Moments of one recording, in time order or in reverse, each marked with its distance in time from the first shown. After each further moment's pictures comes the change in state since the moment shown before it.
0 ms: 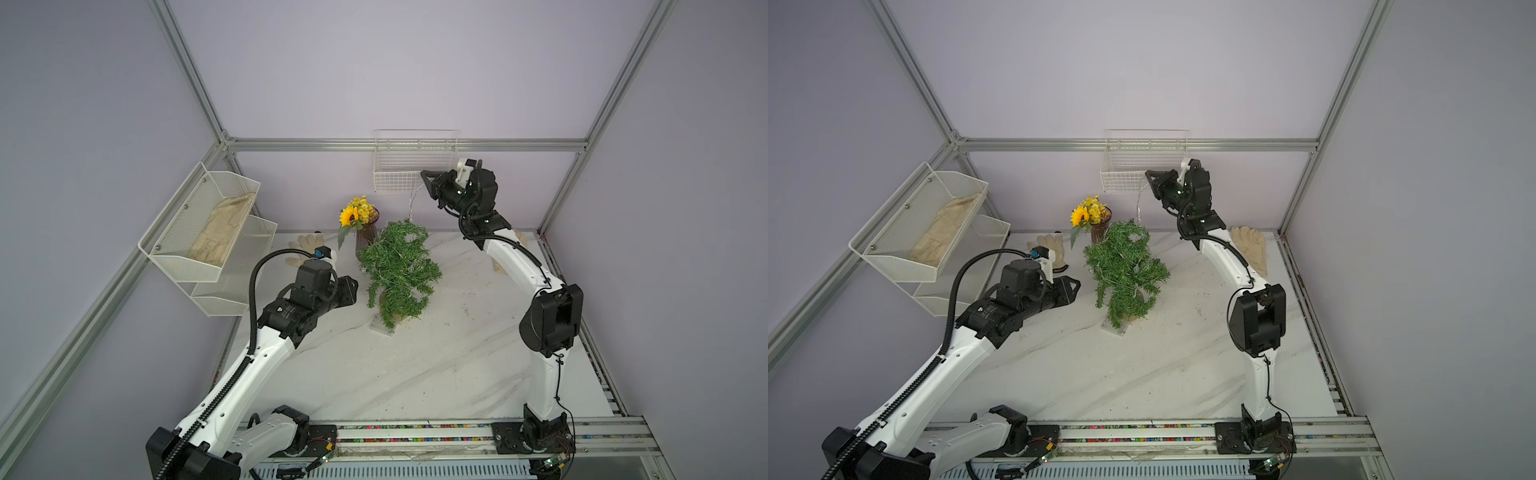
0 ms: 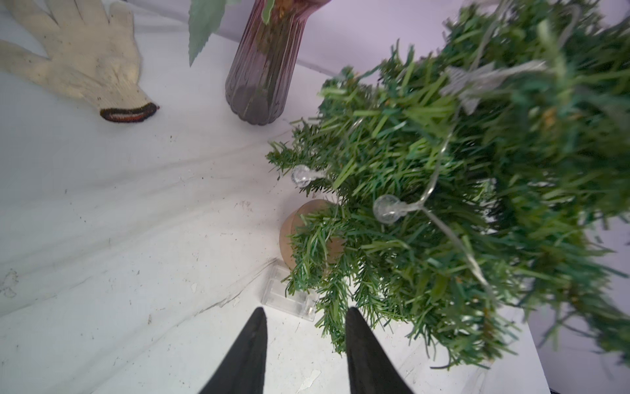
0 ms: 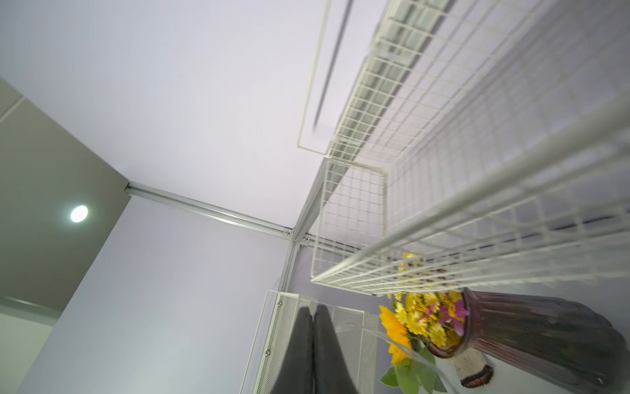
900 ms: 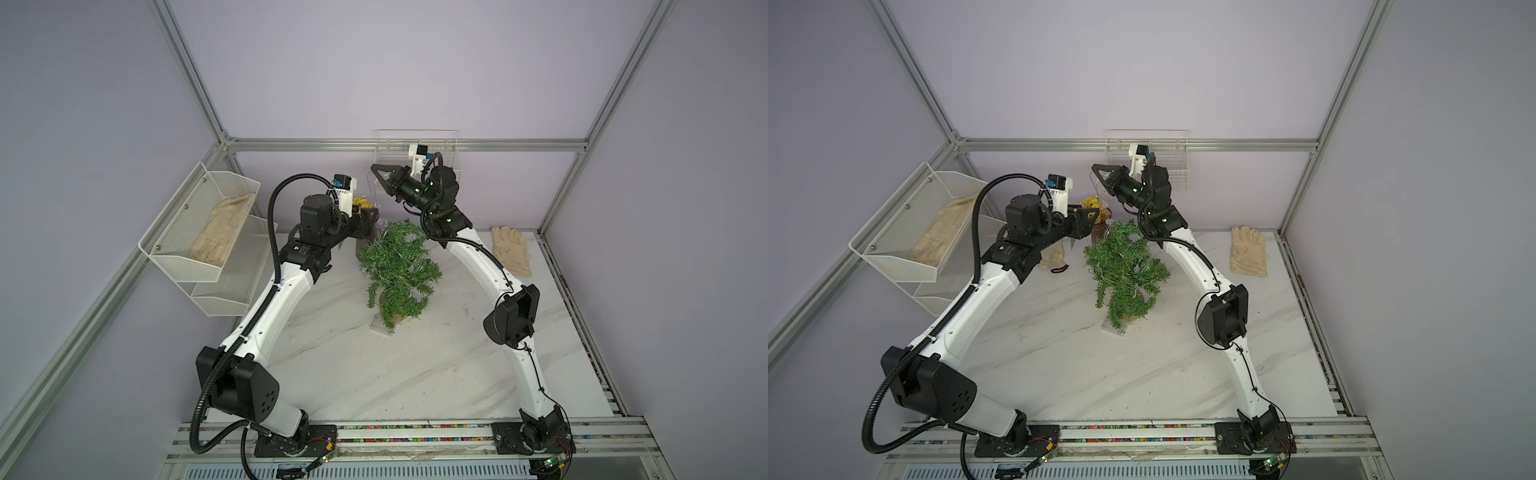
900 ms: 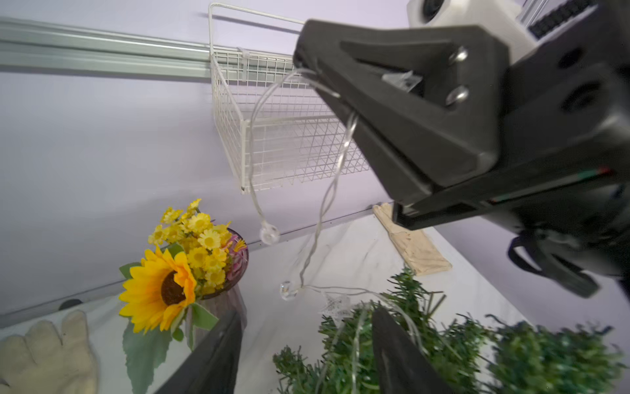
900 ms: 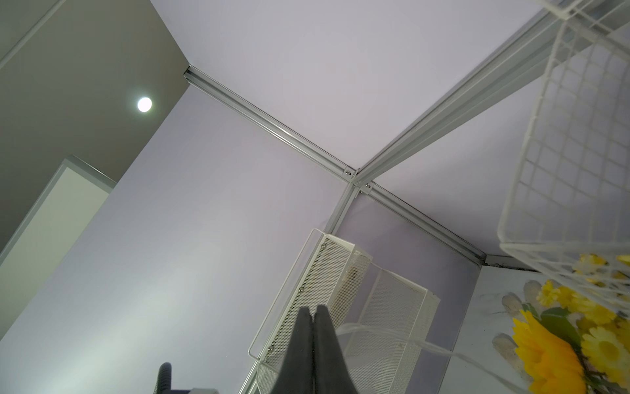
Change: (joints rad) left arm 0.117 0.459 0.469 0.413 0.225 0.420; right arm 0.167 0.282 0.456 -0.005 -0.094 -0.101
